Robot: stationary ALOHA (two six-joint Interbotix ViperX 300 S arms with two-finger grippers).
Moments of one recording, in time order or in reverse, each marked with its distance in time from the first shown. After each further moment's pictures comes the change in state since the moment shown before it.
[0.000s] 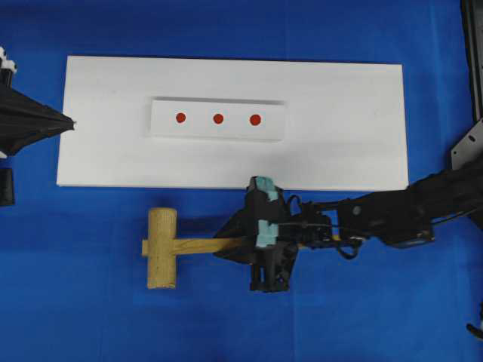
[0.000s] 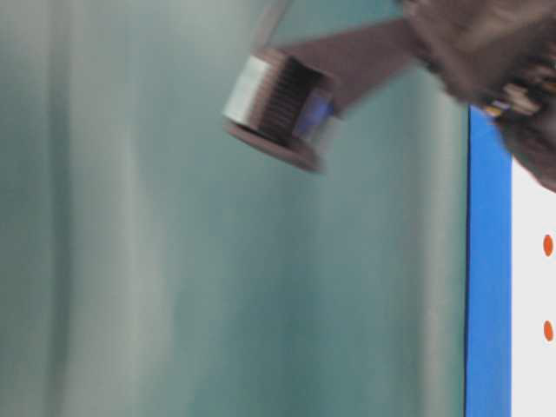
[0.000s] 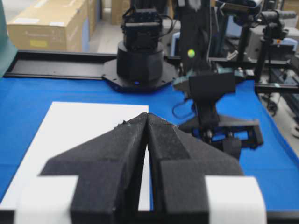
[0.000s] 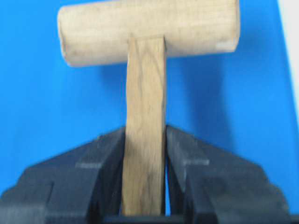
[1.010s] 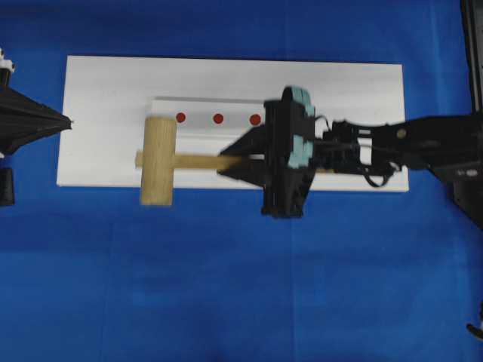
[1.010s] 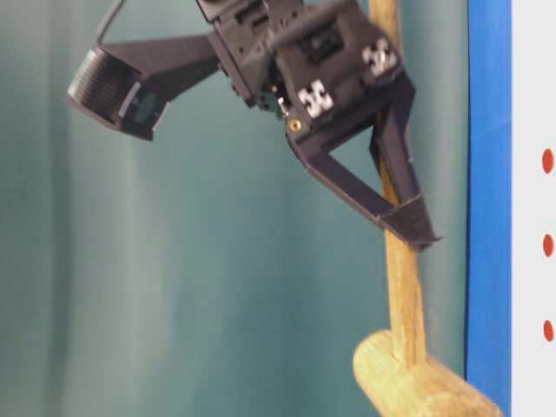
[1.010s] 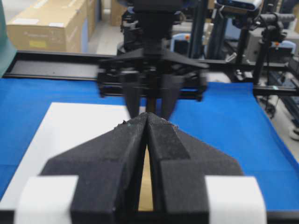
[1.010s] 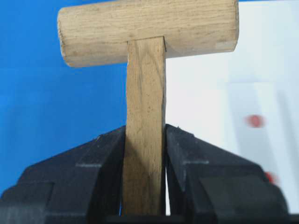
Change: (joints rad) left arm 0.000 -0.014 0.000 0.000 0.009 -0.009; right arm -0.241 -0.253 0.037 -0.006 0.130 -0.242
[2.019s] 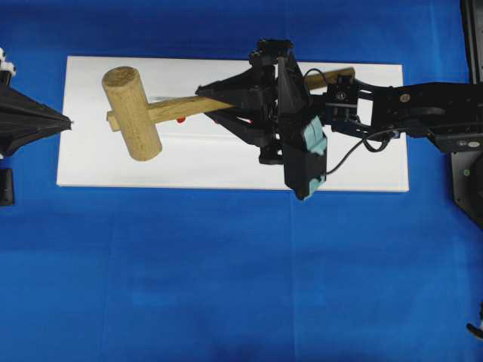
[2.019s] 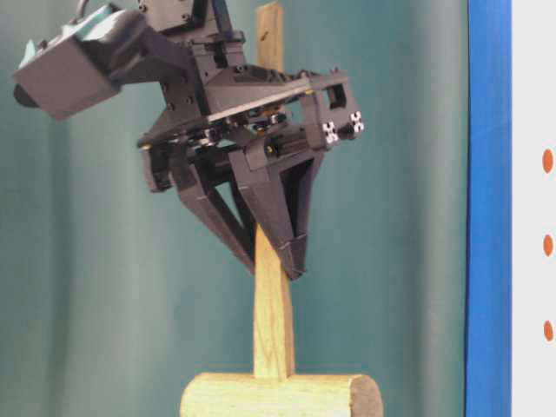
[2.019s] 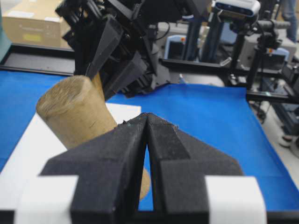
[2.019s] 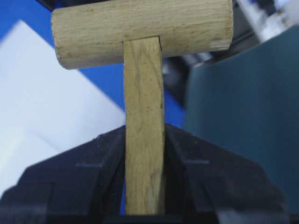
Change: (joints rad) left arm 0.000 0.000 0.000 -0.002 0.000 -0.060; right arm -0.101 -0.034 -0.055 -0.117 -0.160 -0.891
